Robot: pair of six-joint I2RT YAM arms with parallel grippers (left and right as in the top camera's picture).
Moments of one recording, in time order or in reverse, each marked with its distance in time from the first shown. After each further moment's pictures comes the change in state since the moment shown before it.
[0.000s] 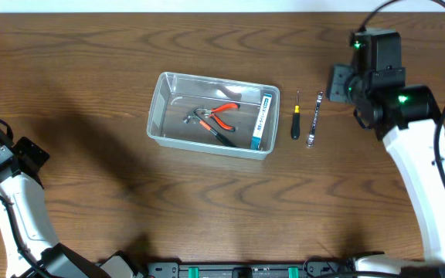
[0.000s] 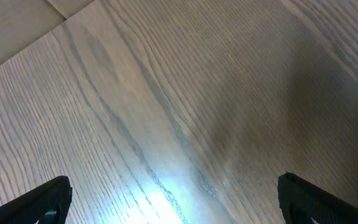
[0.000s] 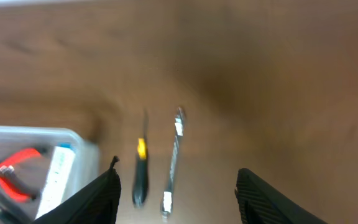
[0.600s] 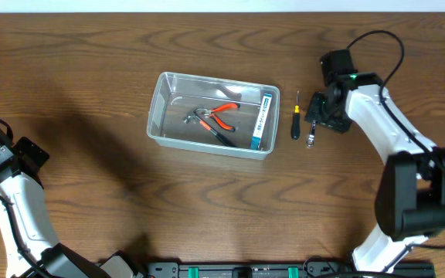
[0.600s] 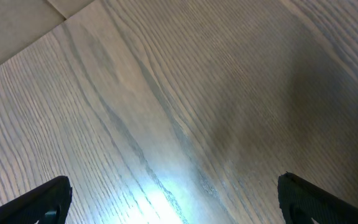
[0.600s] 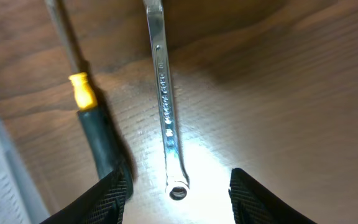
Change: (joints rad) left arm 0.000 0.000 0.000 0.000 0.000 0.000; right arm -0.023 0.411 -0.080 0.002 -0.127 0.271
